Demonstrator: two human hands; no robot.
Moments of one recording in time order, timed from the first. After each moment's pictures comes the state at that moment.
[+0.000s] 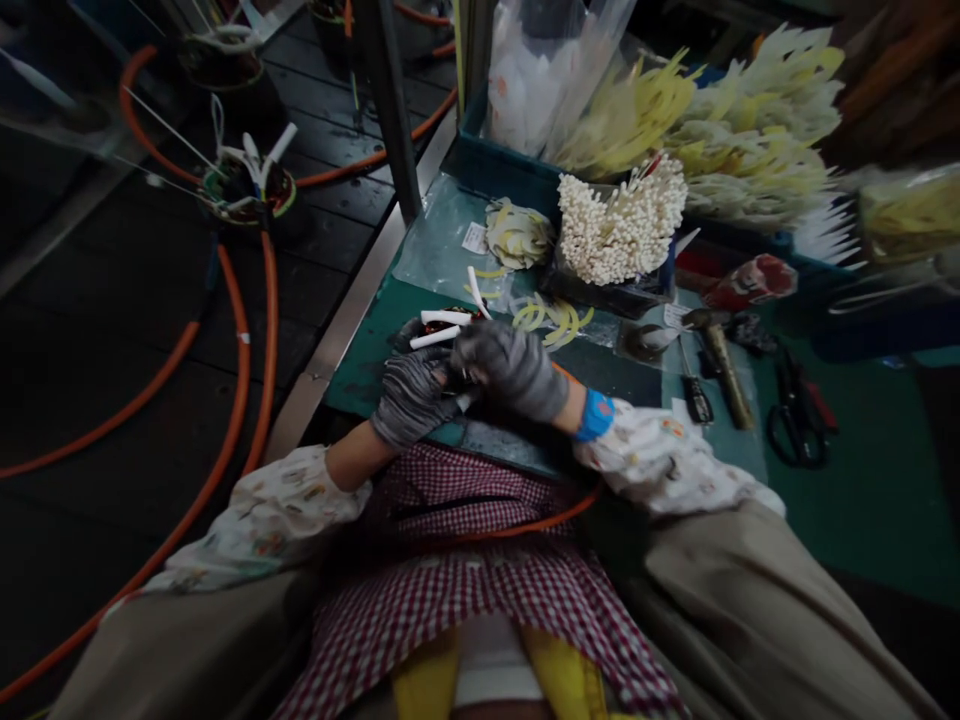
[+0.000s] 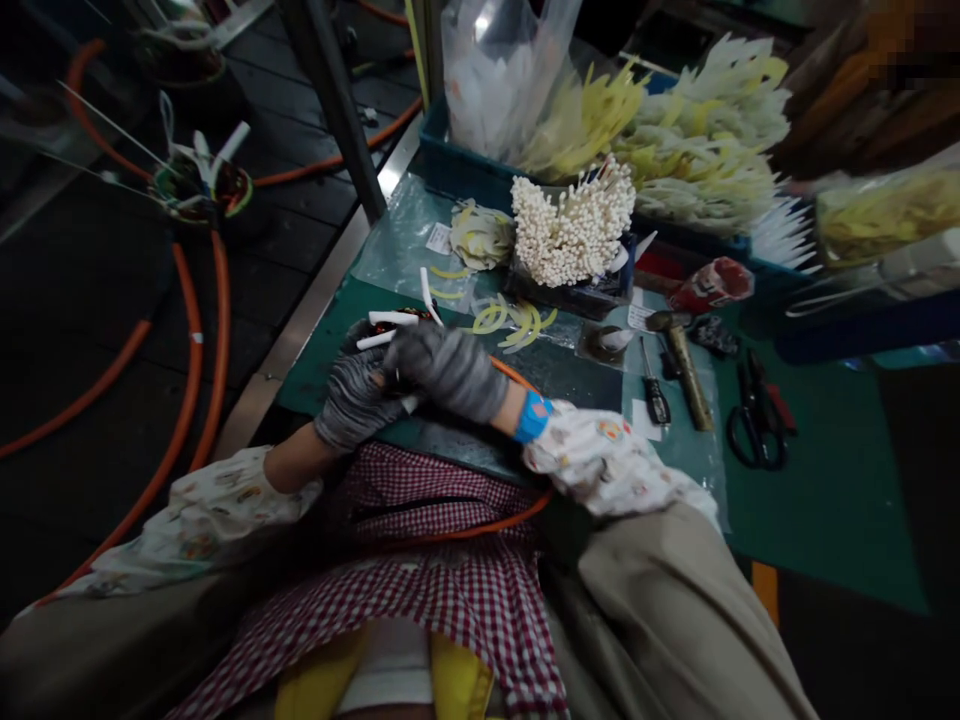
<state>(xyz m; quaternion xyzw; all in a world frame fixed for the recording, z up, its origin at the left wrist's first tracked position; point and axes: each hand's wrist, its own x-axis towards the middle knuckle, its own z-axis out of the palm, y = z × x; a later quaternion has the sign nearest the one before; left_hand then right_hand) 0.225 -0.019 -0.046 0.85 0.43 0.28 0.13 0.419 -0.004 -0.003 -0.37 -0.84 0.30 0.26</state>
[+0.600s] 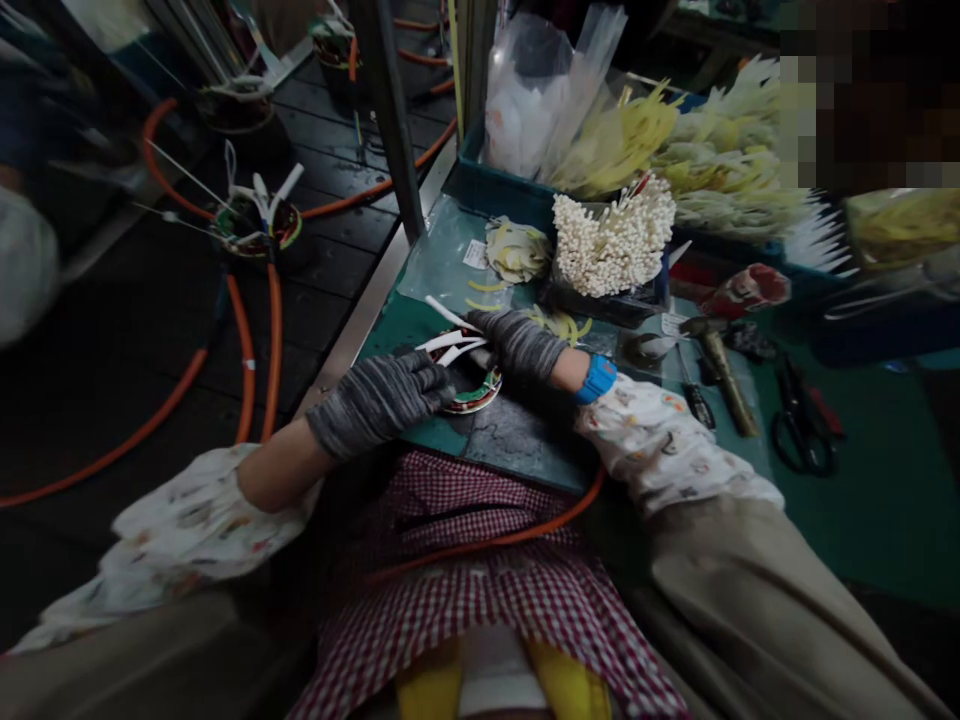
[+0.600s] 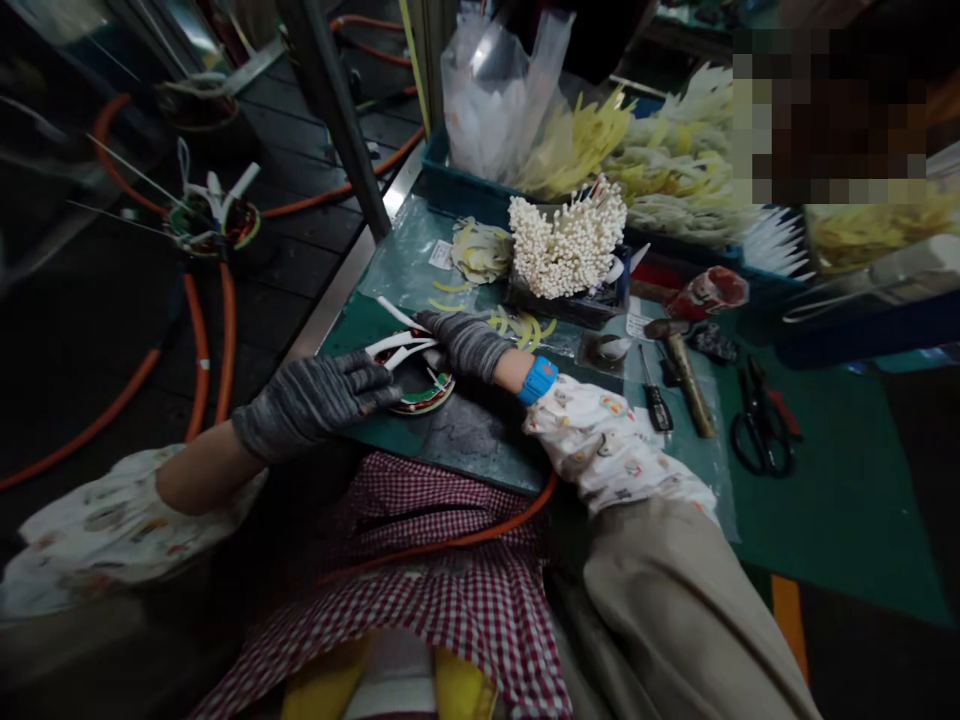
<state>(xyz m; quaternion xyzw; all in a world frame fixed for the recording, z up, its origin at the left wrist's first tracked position) 0.173 -0.010 0.012 0.97 0.21 0.14 -0.02 0.438 0.060 -0.028 -0.40 -0.82 0.34 0.20</state>
